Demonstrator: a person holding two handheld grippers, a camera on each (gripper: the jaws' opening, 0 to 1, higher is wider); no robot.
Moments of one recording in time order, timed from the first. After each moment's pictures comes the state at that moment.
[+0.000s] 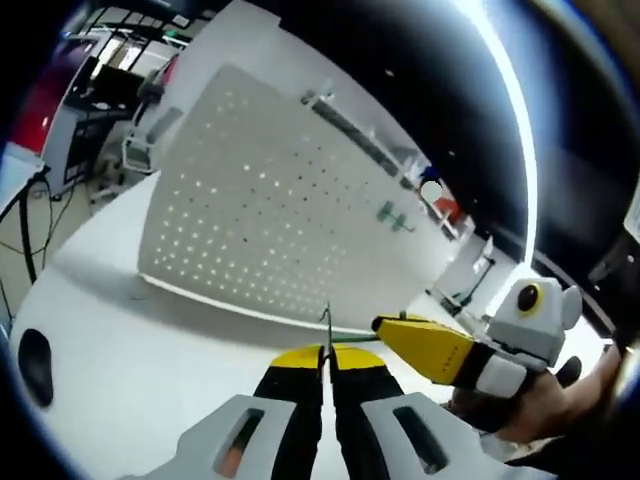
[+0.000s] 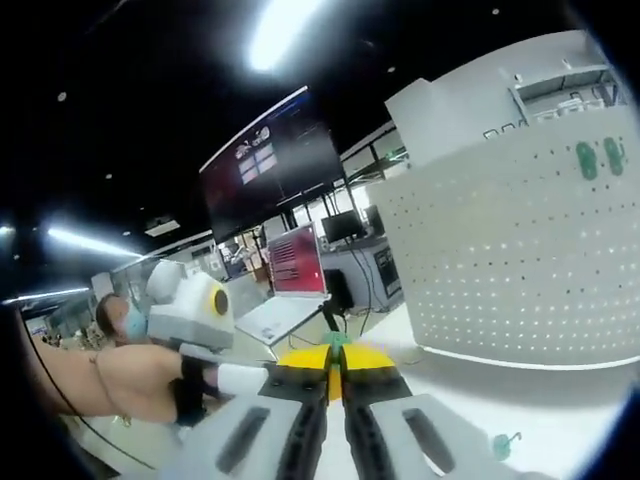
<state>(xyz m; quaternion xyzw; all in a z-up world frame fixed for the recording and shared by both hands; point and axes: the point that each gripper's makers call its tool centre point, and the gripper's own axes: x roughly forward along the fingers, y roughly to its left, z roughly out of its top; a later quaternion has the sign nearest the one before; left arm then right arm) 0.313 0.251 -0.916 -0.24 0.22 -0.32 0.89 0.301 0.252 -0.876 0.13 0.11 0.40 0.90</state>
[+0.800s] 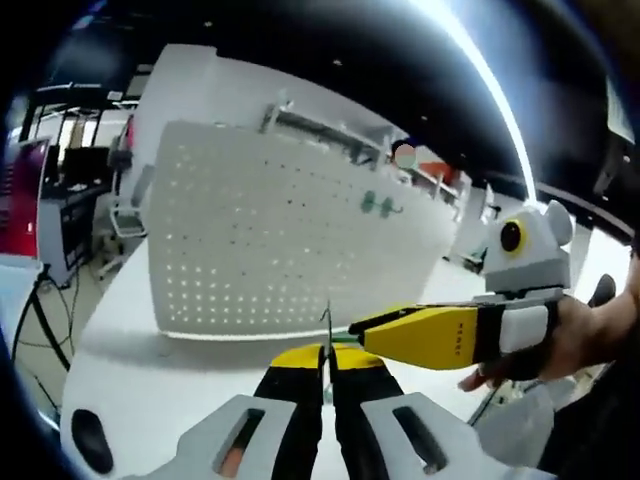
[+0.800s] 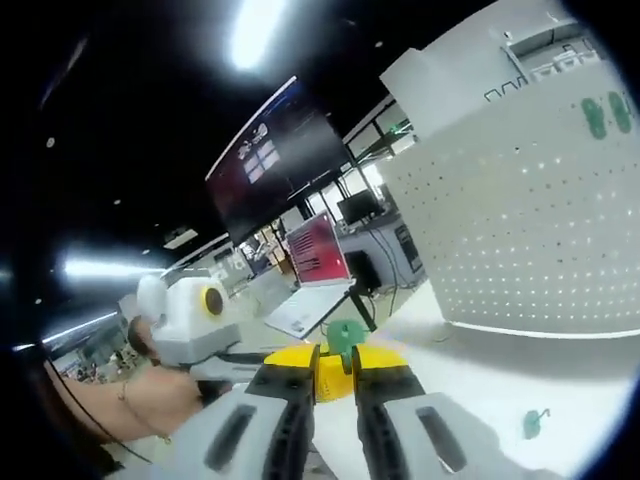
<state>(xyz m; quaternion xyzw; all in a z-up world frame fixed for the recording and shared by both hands) 0.310 0.251 -0.902 -0.09 0.17 -0.32 0.93 0.293 0.259 -0.873 0.19 0.16 0.44 0.86</state>
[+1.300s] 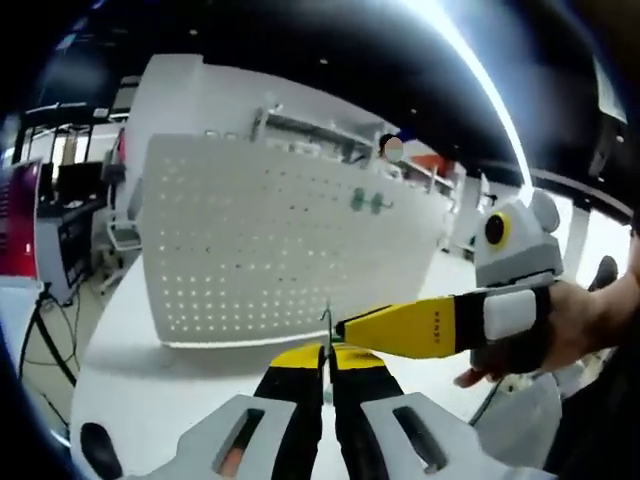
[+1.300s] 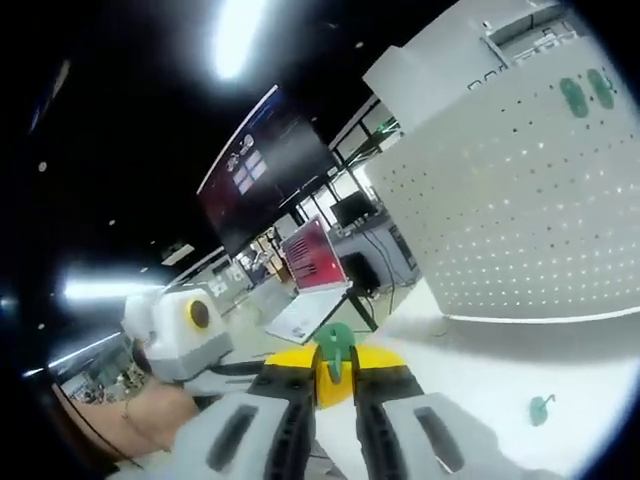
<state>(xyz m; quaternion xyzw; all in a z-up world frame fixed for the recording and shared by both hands) 0.306 0.241 -0.895 -0.05 0.15 -0.33 0.93 0.296 0.249 -0.874 0.23 0.17 0.42 0.86</state>
